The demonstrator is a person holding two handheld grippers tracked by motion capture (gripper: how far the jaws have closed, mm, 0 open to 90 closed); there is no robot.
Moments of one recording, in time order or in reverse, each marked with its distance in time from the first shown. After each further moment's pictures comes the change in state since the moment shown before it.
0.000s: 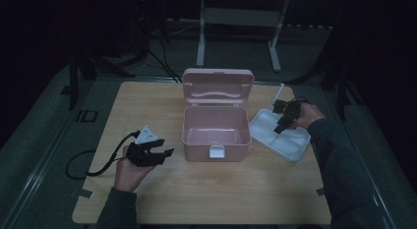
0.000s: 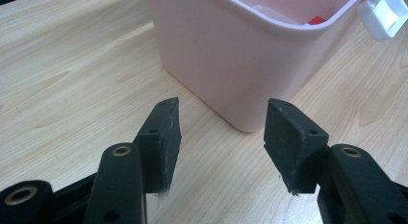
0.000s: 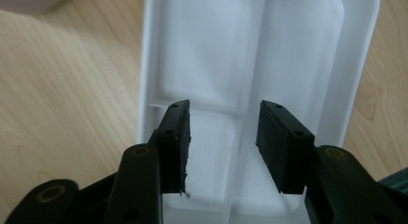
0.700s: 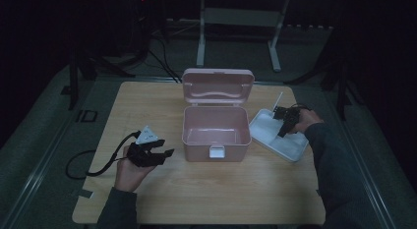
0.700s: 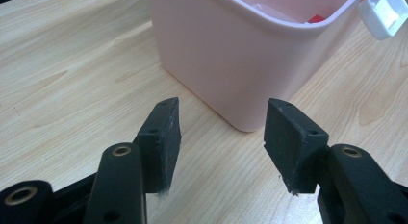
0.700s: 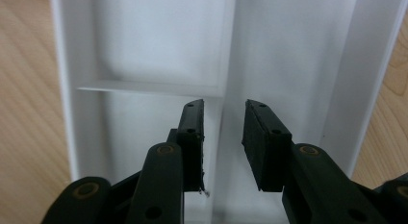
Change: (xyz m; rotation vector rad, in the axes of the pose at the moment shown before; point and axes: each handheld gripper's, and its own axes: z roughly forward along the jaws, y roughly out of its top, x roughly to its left) left arm -0.001 0.000 0.001 0.003 0.000 0.002; right arm -0.018 -0.011 0.045 0.092 -0.020 0.036
